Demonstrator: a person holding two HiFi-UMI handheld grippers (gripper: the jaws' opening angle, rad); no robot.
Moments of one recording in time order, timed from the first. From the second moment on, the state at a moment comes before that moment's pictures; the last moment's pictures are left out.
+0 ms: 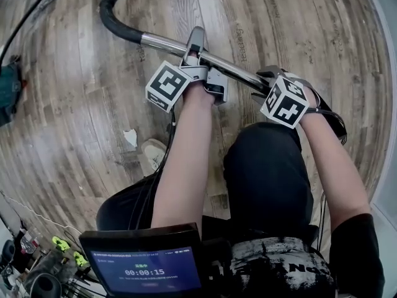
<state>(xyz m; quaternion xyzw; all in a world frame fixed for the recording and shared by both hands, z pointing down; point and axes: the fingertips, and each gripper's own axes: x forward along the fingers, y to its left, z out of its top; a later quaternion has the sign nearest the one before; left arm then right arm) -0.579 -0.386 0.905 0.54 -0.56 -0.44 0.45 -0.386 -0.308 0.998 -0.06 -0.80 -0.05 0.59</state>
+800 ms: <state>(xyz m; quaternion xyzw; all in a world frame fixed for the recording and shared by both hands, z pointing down) -0.552 -0.408 0.841 0.57 -0.50 -0.46 0.47 -0.434 -0.324 0.943 0.01 -0.82 -0.01 0.58</state>
